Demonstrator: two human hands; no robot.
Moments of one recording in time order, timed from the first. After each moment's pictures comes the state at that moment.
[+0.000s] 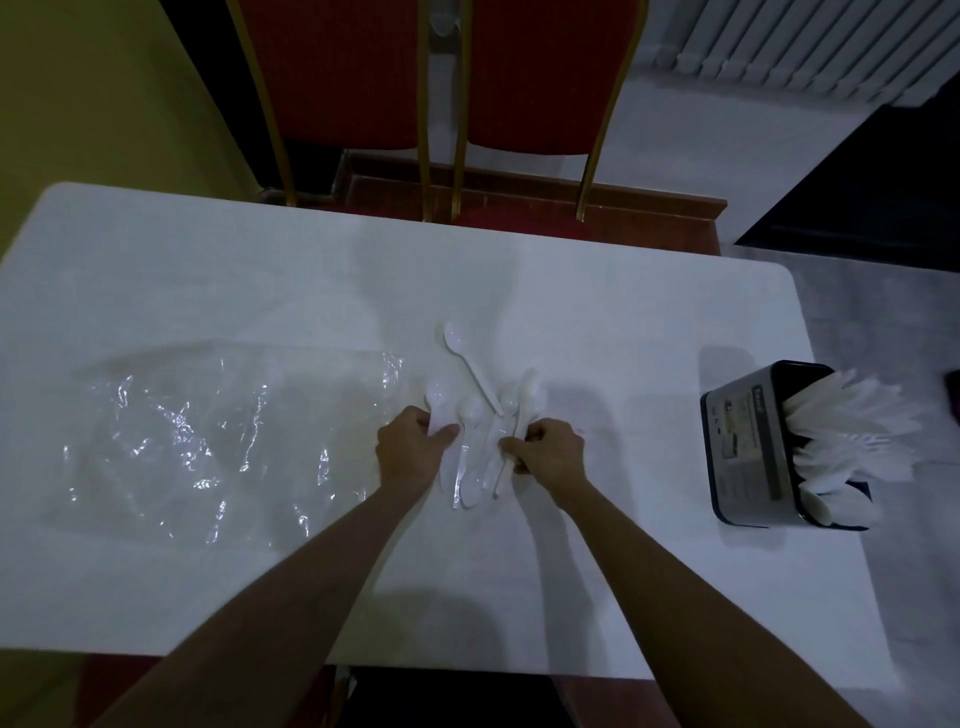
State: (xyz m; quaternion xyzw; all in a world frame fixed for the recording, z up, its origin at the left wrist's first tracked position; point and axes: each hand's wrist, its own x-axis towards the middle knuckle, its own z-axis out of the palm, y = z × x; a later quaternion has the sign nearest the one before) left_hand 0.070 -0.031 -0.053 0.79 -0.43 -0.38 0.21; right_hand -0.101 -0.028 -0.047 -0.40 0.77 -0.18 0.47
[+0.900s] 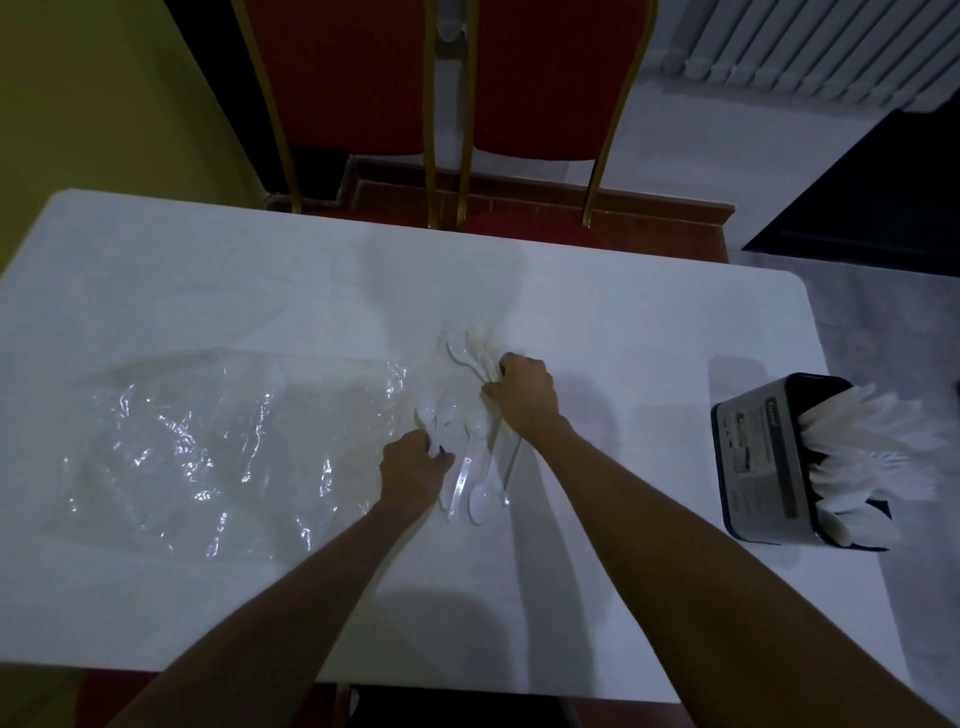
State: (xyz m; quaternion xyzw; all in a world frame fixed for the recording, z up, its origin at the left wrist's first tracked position) left_hand 0.078 -0.028 -0.064 0.78 -0.47 -0.40 0.12; right_hand -0.064 -0.116 -0.040 -0.60 0.73 -0.06 0.32
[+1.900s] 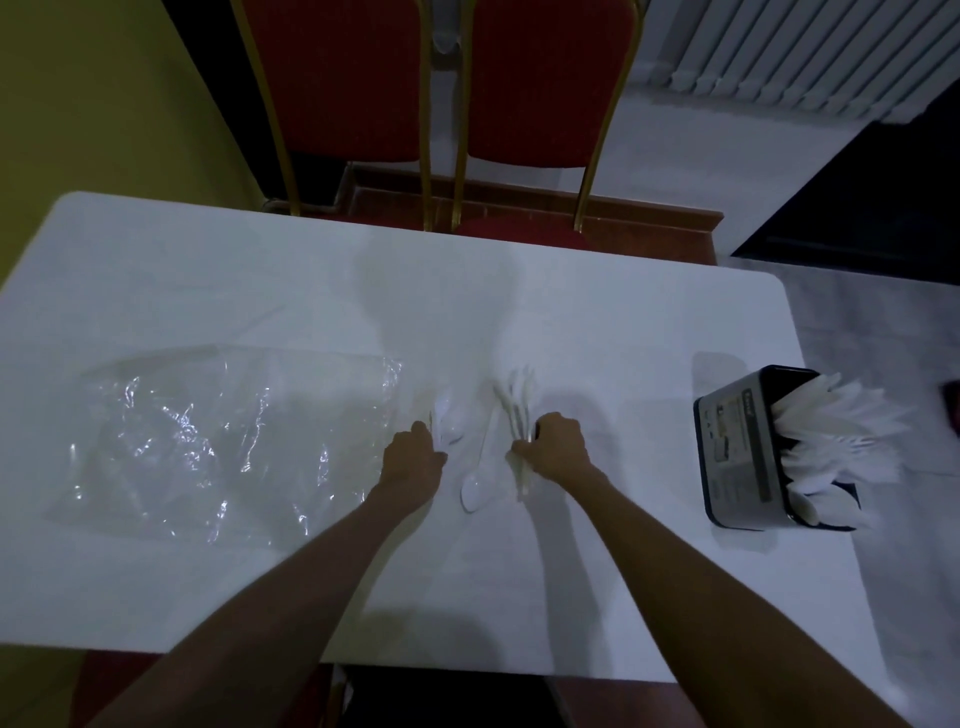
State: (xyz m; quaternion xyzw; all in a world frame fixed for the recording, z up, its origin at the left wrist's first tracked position) left_hand 0.074 -0.022 -0.053 0.73 -0.59 -0.34 -0.01; right_hand -0.116 -0.046 -0.046 -0.55 0.75 0.00 0.37
